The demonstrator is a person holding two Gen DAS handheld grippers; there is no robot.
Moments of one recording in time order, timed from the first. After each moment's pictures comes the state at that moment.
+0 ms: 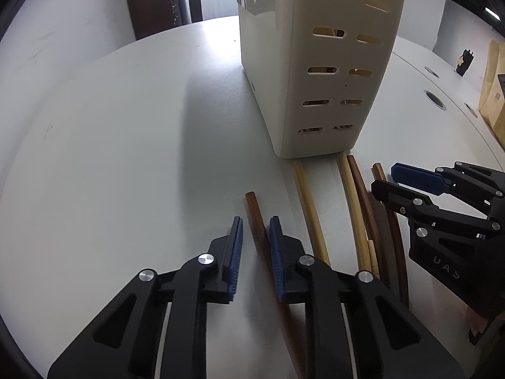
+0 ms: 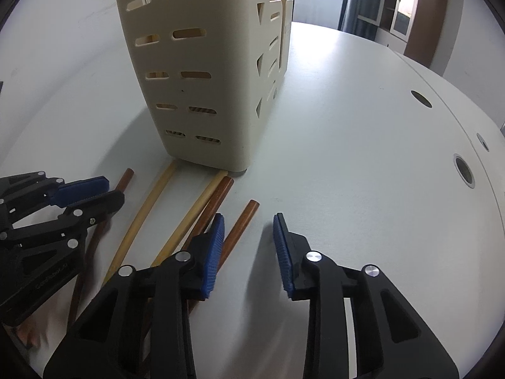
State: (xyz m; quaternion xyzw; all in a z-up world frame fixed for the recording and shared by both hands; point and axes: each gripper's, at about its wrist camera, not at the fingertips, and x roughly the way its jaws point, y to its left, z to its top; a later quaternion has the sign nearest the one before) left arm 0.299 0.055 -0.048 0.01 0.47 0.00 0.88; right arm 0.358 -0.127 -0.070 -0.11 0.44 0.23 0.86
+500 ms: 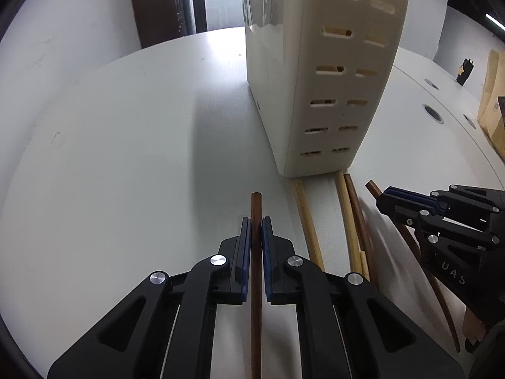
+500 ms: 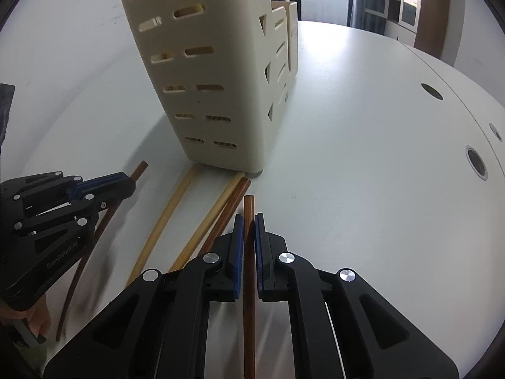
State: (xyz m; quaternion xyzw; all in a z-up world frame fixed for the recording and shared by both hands) left arm 0.290 0.062 -0.028 0.00 0.44 0.00 0.90; right arm 0.351 -0.135 -0.053 -0.06 0.43 0.26 0.86
